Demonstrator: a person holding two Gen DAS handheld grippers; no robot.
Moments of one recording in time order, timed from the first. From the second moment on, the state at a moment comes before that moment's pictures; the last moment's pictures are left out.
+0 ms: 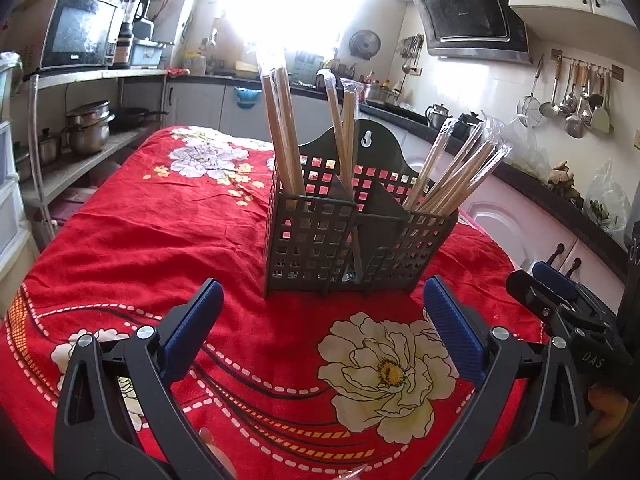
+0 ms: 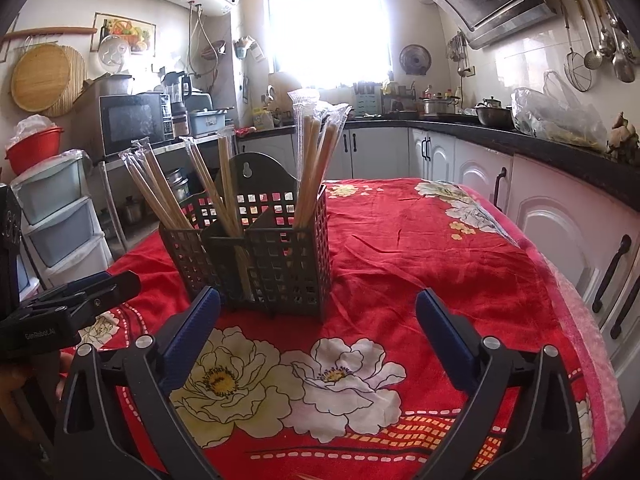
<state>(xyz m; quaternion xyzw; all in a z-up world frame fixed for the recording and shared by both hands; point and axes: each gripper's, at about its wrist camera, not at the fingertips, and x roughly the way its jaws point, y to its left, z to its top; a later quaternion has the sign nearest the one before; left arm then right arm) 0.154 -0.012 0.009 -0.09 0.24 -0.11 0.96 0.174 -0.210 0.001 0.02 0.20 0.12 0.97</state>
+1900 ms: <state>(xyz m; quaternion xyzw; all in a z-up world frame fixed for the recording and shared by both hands) 0.136 -0.015 0.006 -0.06 0.17 -0.09 0.98 0.152 -0.223 -0.008 0.05 0.14 0.10 0.98</state>
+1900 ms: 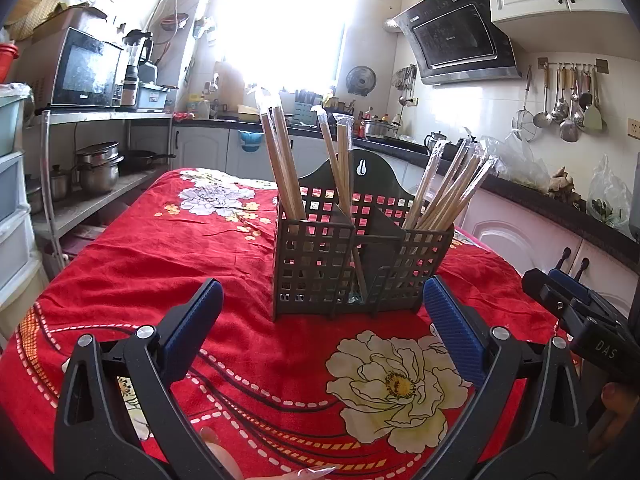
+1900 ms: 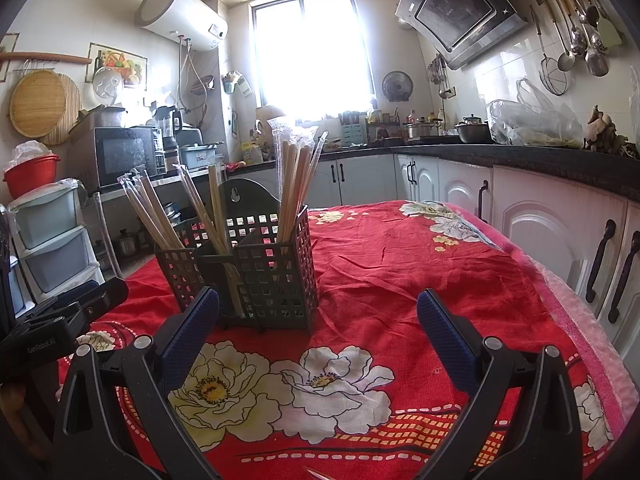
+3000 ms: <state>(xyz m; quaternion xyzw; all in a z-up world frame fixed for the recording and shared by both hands) 0.137 -0.014 0.004 -0.07 0.17 -0.07 0.98 0.152 -0.222 -0.008 0.05 0.14 0.10 0.98</state>
